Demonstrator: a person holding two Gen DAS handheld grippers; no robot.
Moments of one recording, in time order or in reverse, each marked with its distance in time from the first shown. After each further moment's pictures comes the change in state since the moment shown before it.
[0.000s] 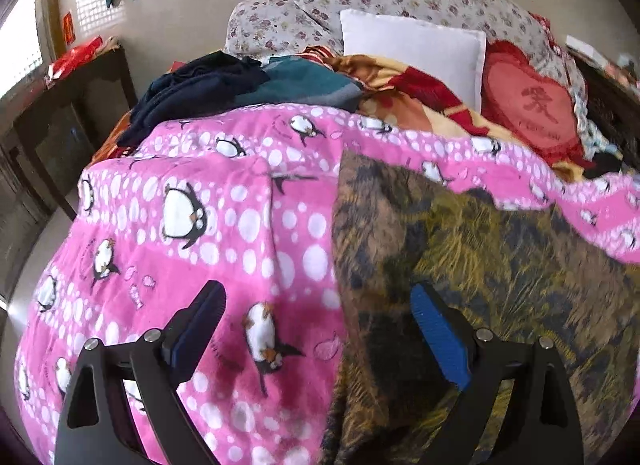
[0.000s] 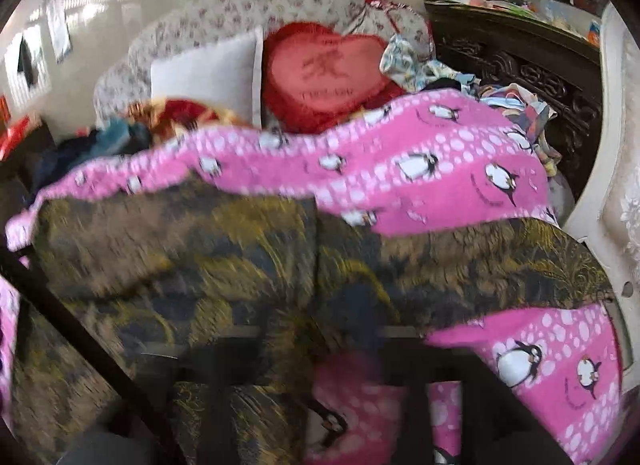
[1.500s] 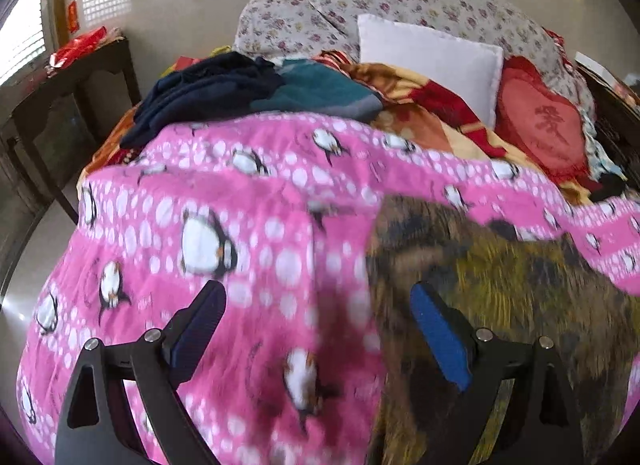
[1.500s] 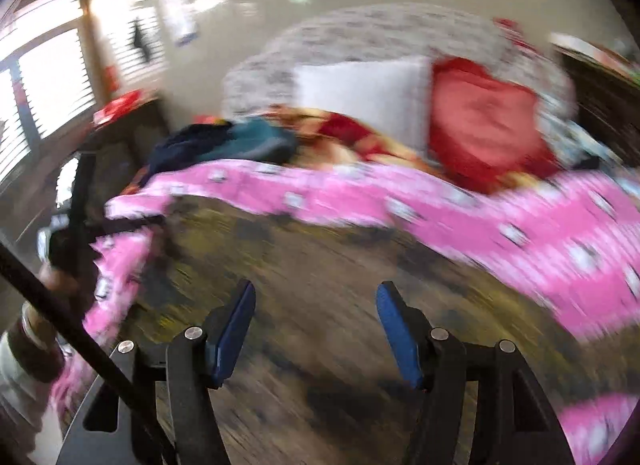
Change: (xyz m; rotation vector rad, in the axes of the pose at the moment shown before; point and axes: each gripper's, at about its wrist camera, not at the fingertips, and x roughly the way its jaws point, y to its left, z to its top) left arm 0.011 0.033 0.015 -0.014 0.008 -0.013; right arm 0.009 0.198 0.038 -0.318 -0.013 0.445
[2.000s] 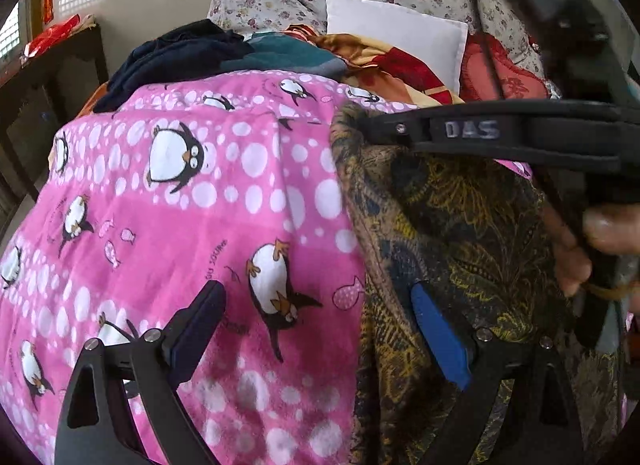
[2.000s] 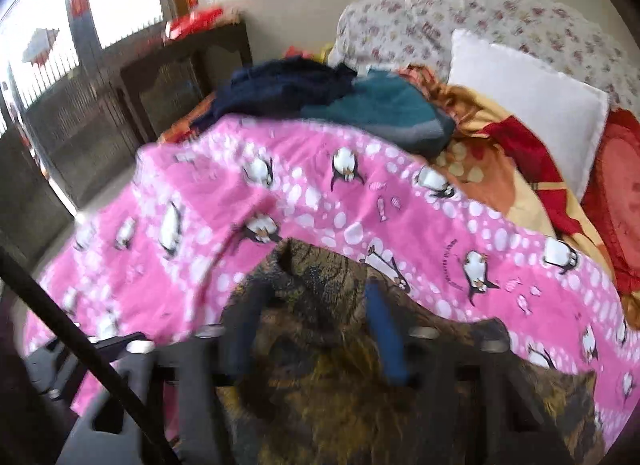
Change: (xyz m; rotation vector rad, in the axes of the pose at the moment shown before) left arm 0.005 -0.001 -0.056 0.018 0.029 -0.122; right arm 0.199 0.123 0.064 -0.255 0.236 0.120
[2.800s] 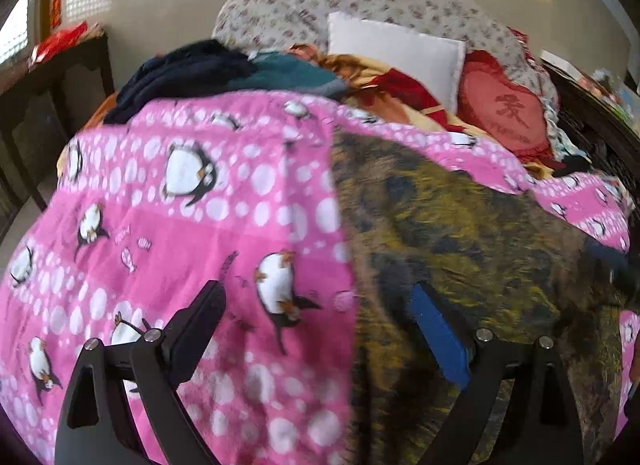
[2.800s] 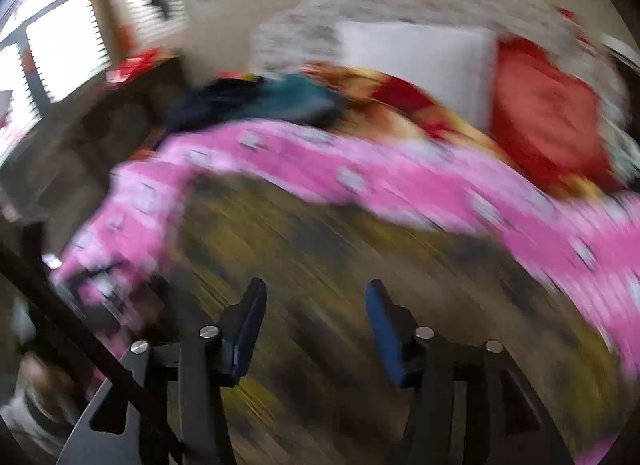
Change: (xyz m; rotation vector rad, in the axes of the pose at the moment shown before) left arm -0.027 -0.006 0.000 0.012 -0.068 0.006; right arm -0.152 -0.079 -0.158 0.310 -0.056 -0.215
